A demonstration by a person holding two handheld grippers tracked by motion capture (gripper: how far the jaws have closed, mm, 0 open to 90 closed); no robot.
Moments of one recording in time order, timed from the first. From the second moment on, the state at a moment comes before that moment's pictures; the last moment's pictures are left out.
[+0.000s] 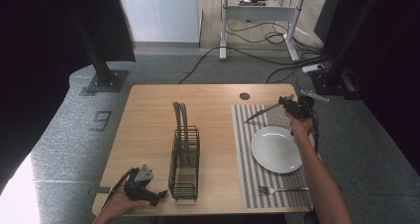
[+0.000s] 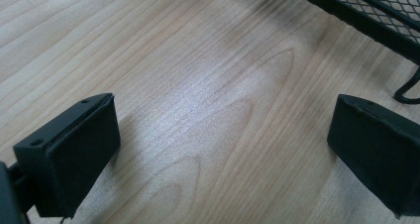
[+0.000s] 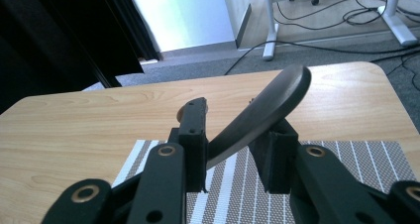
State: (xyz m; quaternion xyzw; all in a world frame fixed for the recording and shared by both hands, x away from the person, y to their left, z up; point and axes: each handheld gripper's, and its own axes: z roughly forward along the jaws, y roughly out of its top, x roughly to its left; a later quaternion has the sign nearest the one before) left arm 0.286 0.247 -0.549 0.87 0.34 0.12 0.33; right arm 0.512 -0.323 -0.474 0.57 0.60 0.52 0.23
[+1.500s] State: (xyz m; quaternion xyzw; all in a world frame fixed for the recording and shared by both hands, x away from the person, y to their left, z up) left arm 0.286 0.247 -0.549 0.87 0.34 0.12 0.33; right arm 0.523 -0.346 -0.507 0.62 0.60 0.47 0.19
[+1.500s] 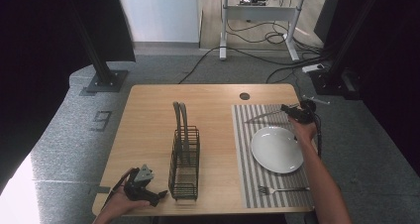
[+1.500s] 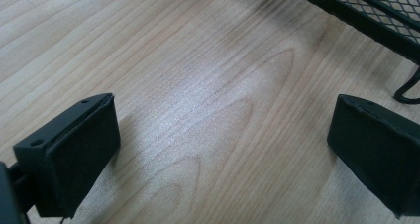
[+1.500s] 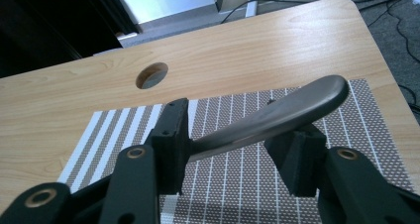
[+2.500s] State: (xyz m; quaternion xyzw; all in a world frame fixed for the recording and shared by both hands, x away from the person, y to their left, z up) left arm 0.286 0.247 -0.549 0.87 0.34 0.12 0.33; right arm 0.526 -0.355 -0.525 0.65 0.58 0.46 0.16
